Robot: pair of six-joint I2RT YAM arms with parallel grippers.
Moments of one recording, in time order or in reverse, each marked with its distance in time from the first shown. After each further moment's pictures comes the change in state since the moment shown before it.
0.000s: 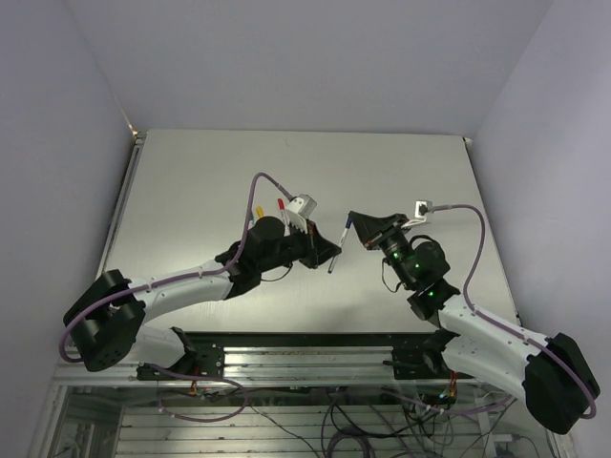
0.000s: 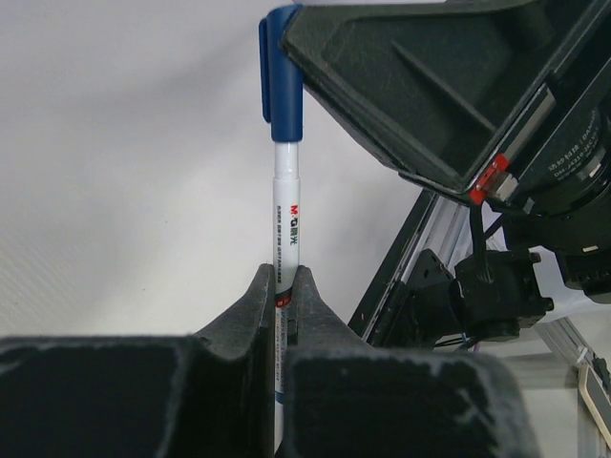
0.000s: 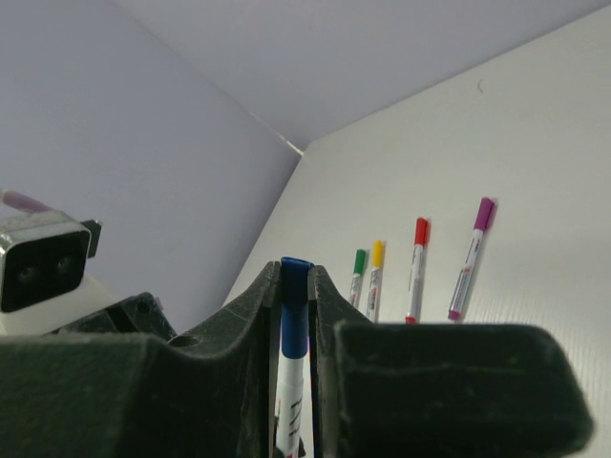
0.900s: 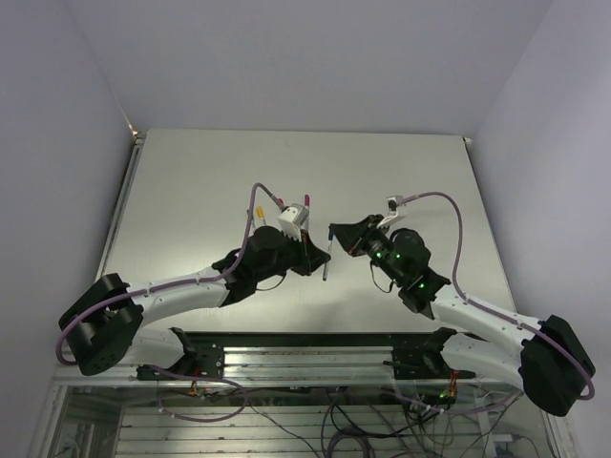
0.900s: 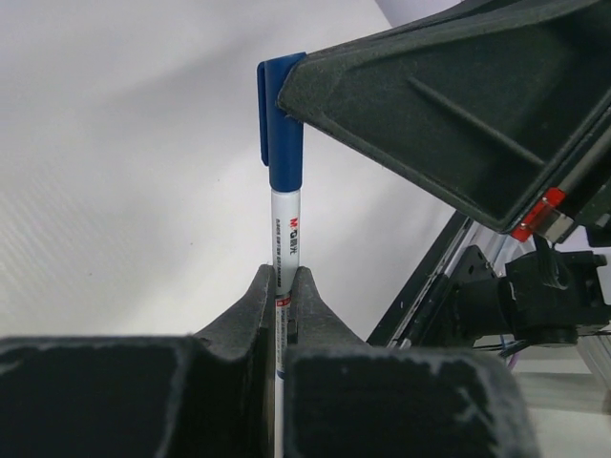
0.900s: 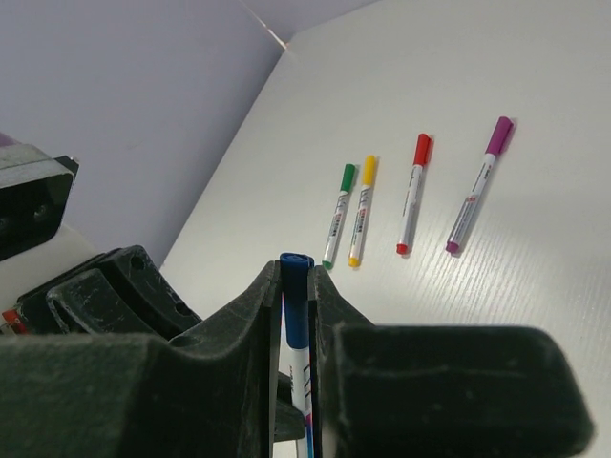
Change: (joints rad) left arm -0.006 -0.032 -0.089 -0.005 -0.119 -0.014; right arm 0.071 0.094 0.090 -0.195 -0.117 -0.078
